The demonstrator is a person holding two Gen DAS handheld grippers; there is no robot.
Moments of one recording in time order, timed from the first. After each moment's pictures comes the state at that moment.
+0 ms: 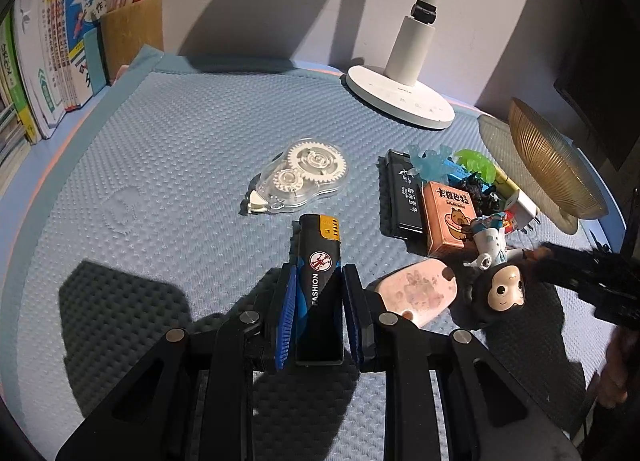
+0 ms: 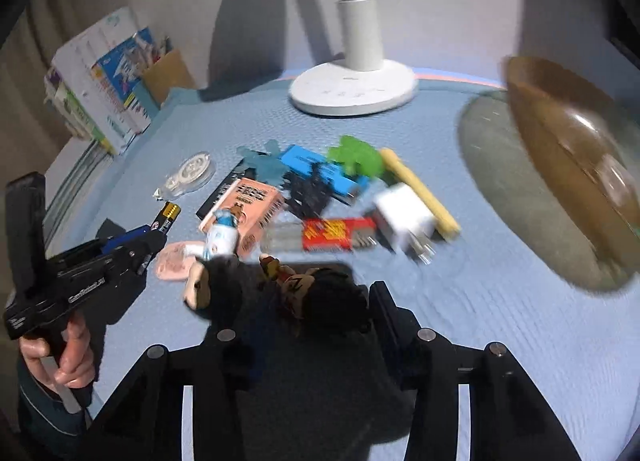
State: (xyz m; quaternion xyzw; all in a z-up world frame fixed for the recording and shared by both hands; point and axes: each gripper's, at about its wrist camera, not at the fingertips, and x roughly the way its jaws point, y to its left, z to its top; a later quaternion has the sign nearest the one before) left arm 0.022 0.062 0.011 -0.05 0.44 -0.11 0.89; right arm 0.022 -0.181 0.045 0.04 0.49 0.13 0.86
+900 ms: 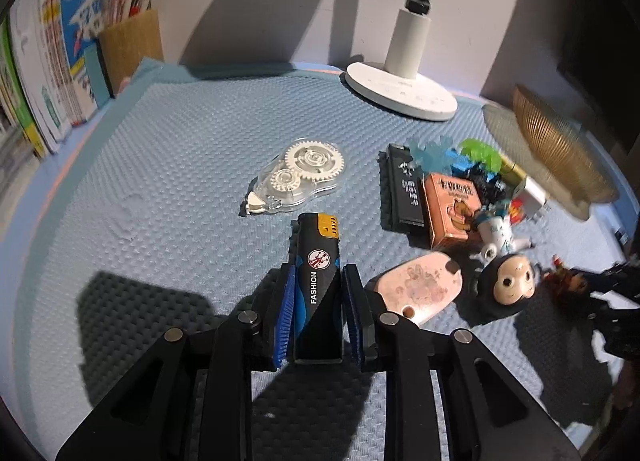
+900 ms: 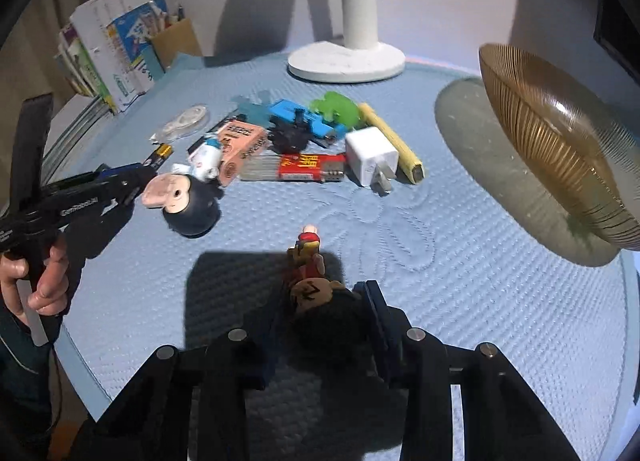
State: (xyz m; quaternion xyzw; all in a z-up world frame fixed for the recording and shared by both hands) left arm 0.016 0.045 0.012 0.00 0.43 -0.09 0.90; right arm -0.006 -0.196 0.034 -0.04 0.49 0.14 0.86
